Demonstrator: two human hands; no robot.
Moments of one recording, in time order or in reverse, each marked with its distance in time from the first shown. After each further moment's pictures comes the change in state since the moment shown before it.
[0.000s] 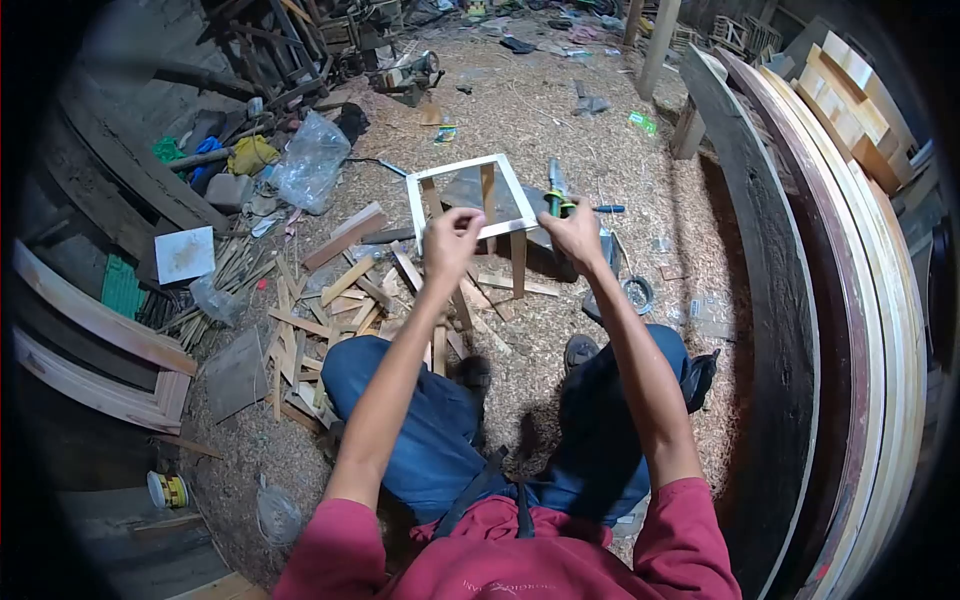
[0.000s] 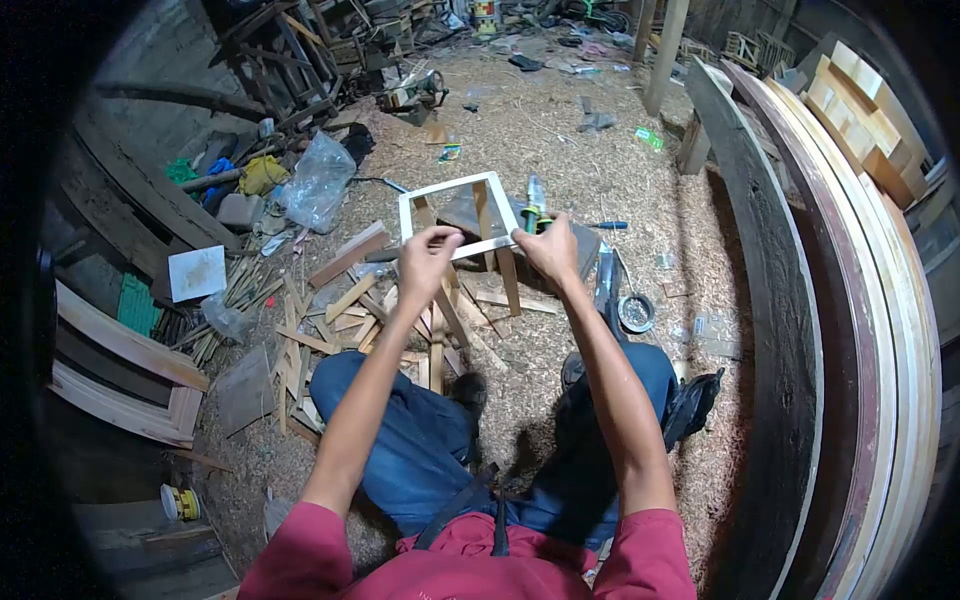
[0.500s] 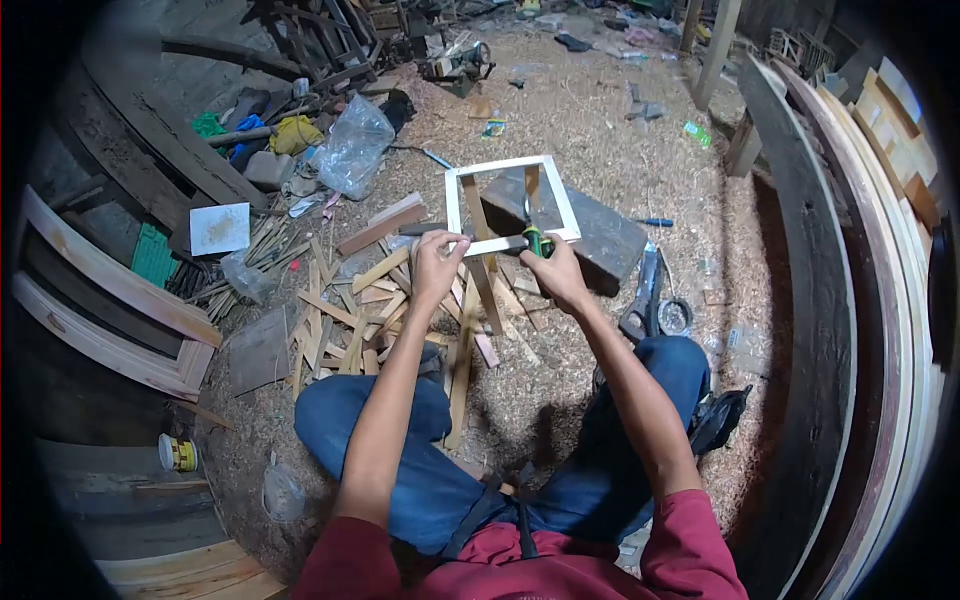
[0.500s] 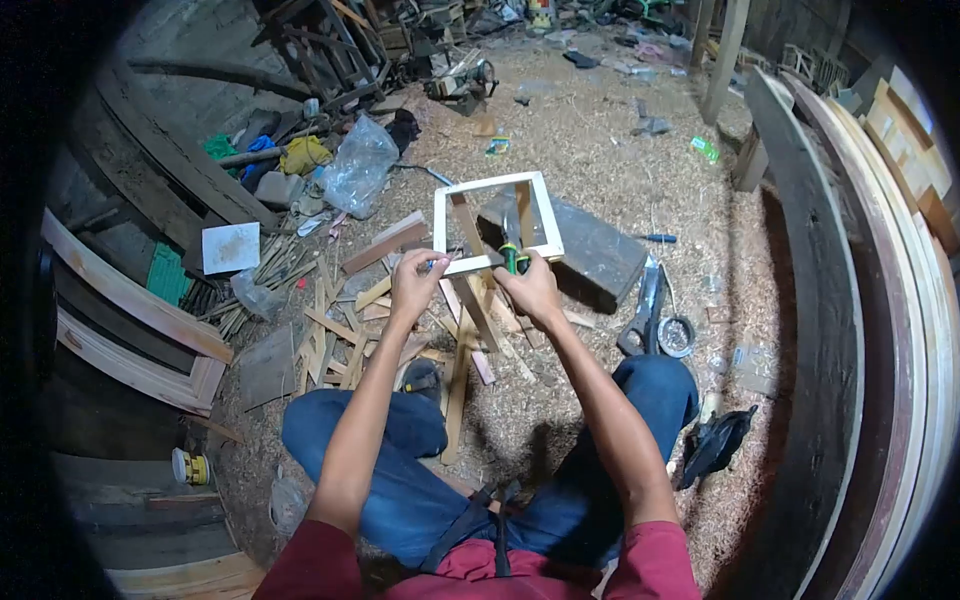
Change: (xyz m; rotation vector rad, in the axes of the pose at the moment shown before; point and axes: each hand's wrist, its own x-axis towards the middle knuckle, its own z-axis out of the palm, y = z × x) left_hand 0.001 -0.097 -0.047 0.317 0.075 0.050; right_hand -0.009 0.031 0.096 0.193 -0.373 0.031
